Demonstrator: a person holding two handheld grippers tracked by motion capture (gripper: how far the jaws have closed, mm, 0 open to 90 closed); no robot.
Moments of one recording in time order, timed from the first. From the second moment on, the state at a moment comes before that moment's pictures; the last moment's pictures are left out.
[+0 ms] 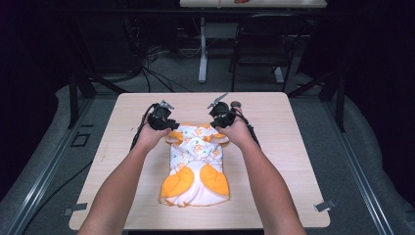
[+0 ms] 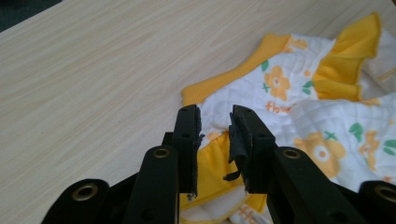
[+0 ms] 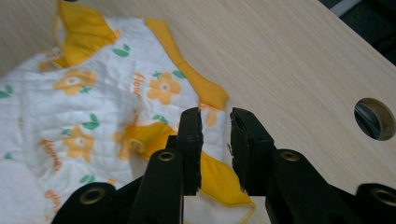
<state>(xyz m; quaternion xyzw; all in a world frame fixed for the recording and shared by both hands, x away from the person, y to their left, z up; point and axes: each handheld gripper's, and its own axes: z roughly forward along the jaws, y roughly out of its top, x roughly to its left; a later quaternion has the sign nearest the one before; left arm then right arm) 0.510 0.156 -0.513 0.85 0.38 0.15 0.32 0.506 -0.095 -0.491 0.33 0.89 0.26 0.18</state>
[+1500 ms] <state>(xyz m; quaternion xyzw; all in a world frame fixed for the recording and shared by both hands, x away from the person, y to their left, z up) 0.499 0.154 -0.541 0.87 0.35 0.14 0.31 0.499 -0.098 -0.537 0.36 0.89 0.25 0.13</state>
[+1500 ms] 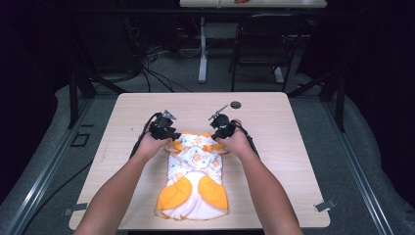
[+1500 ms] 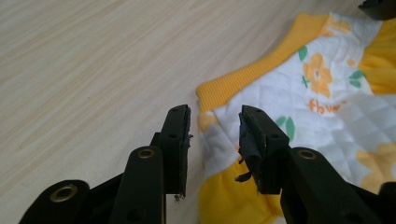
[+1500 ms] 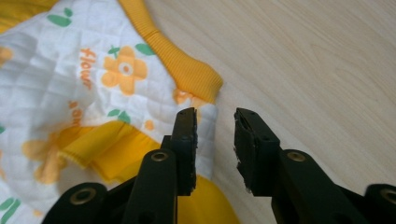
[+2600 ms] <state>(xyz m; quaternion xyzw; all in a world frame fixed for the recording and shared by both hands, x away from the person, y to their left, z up) 0.505 0.154 -0.566 0.87 0.38 0.10 0.30 0.509 -0.096 -0.558 0.40 0.88 0.25 0.07</state>
